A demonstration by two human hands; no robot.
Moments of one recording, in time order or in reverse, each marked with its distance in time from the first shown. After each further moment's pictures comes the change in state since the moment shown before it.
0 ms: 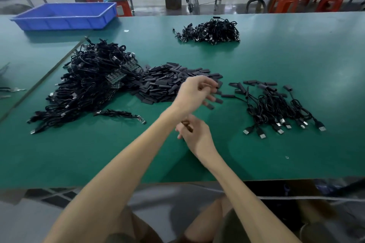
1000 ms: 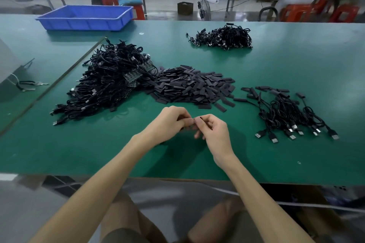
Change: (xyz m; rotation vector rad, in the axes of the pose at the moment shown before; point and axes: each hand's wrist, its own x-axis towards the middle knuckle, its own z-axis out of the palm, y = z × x) left_hand -0.072 -0.058 -0.065 0.473 -0.060 0.016; right_hand -0.005 -0.002 -0.011 0.250 0.074 0.027
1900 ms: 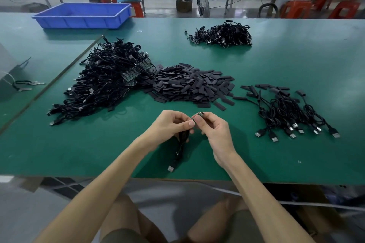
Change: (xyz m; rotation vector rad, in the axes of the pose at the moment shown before) left_hand -0.009 -0.009 0.010 -0.643 -0.119 -0.100; right_hand 0.004 0.001 -0.004 0.155 -0.040 0.021
